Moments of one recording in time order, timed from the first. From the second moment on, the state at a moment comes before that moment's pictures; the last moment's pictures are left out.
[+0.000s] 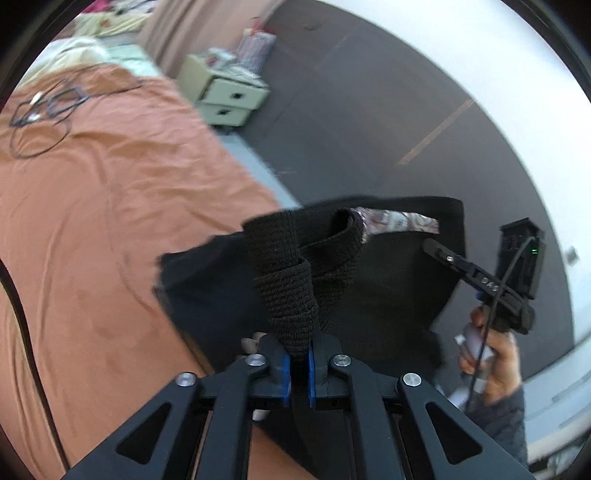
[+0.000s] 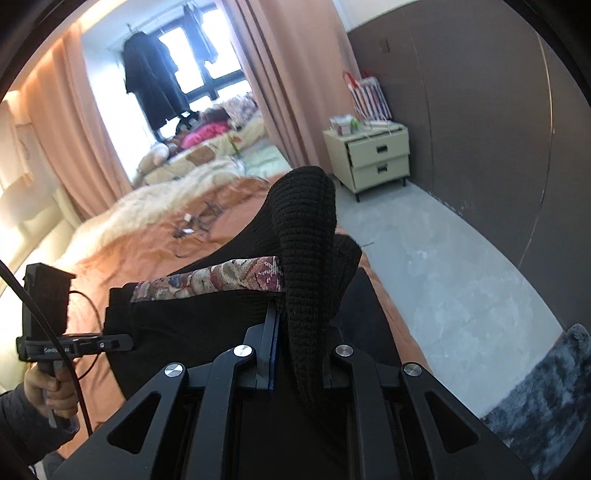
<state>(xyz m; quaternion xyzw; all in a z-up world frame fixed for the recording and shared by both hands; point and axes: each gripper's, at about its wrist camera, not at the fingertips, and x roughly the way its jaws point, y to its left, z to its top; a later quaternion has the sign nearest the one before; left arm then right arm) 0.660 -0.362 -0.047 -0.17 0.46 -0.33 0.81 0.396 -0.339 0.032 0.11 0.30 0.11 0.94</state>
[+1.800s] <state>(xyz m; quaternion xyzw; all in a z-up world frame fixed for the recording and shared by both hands) 0.573 -0.341 0.012 -0.03 0.44 -0.29 0.85 0.155 -0.391 0.060 0.14 0.31 -0.08 0.94</state>
